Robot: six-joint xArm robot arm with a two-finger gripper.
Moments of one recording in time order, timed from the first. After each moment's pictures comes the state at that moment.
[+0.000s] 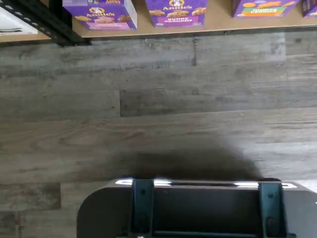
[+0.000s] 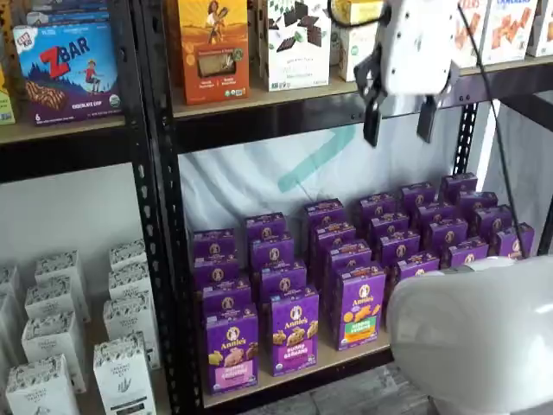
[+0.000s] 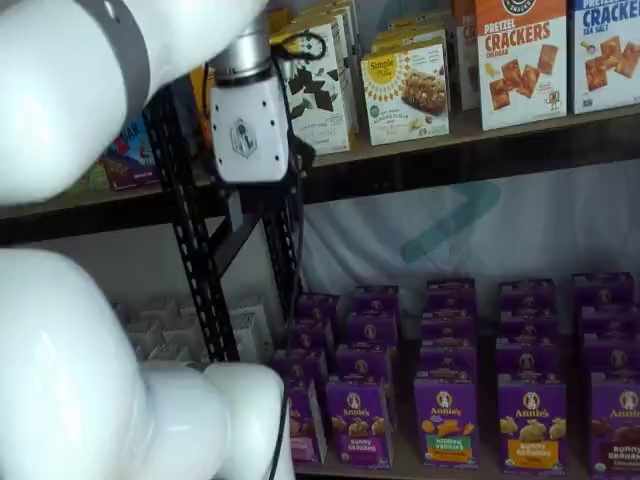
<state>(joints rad) -0.02 -0.92 -0.83 0.10 1.75 0.00</state>
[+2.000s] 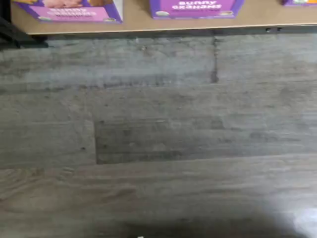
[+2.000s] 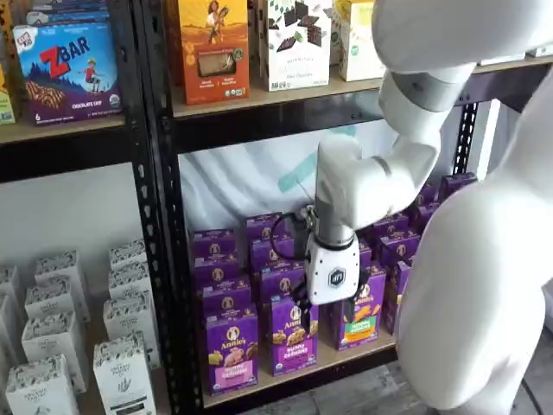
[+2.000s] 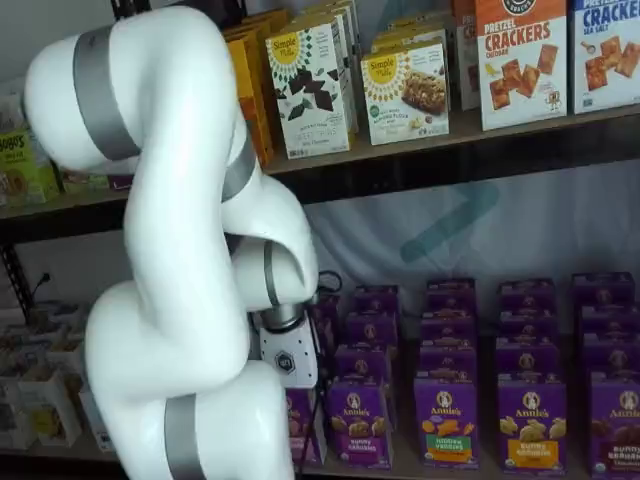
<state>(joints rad) 0.24 -0.16 -0.30 0.02 0.45 0.22</state>
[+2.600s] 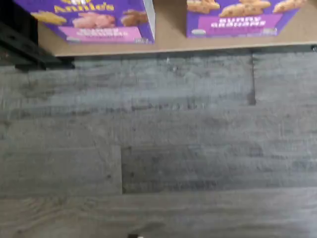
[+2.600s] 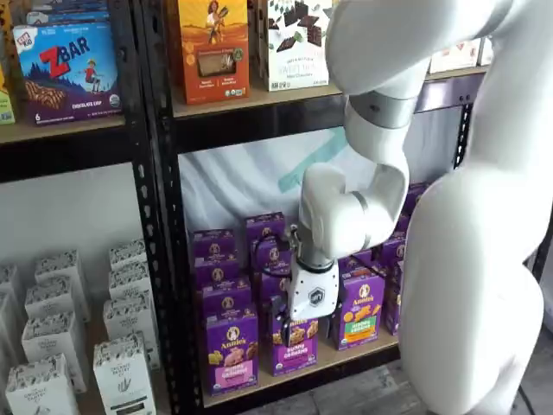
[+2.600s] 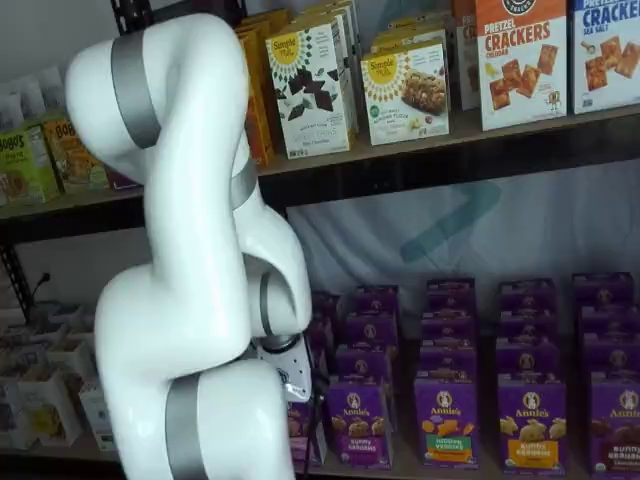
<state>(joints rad) 0.32 0.10 -0.38 0.15 0.21 0.18</state>
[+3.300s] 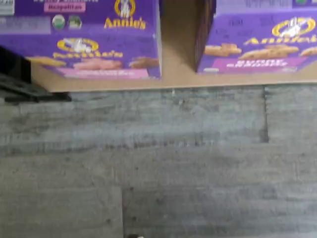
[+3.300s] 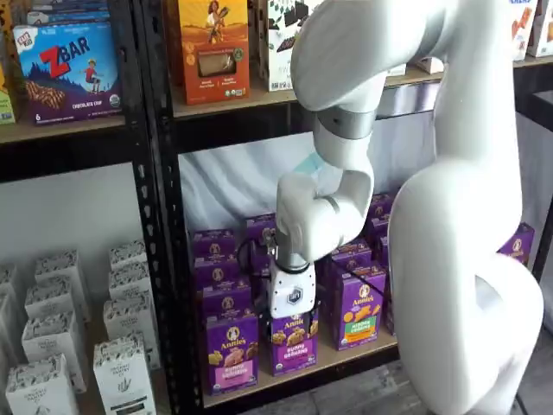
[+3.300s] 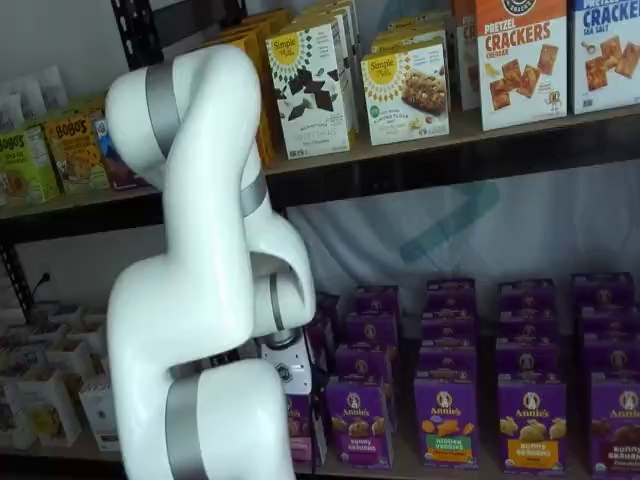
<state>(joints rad) 0.32 0.38 -0.64 0.00 0.19 0.32</state>
